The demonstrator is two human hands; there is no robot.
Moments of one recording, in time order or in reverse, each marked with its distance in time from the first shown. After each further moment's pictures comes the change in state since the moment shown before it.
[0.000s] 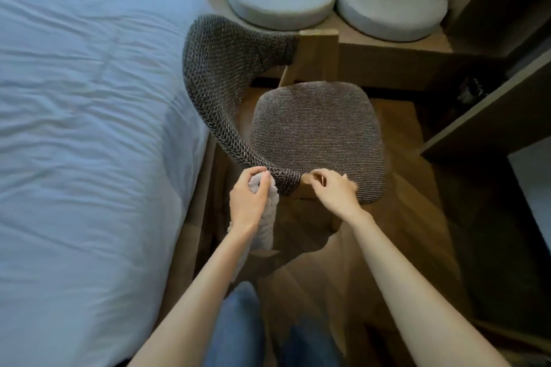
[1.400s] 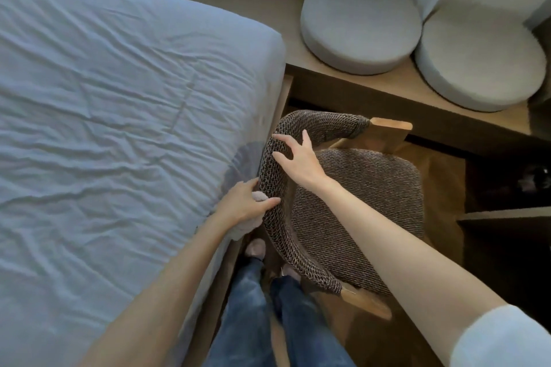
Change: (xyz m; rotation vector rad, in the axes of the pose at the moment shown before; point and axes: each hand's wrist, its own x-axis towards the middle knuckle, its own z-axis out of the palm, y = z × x) left_hand 0.228 0.121 -0.145 0.589 -0.397 -0.278; right_hand 0.206 -0.292 -0.098 0.264 -0.307 -0.257
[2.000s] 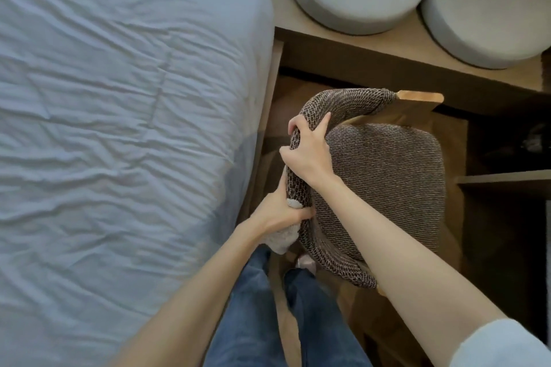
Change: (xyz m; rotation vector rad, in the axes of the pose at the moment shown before) left_hand 0.030 0.031 0.025 -0.386 -0.343 0.073; right_hand 0.043 0.018 0.018 -0.142 0.248 0.118
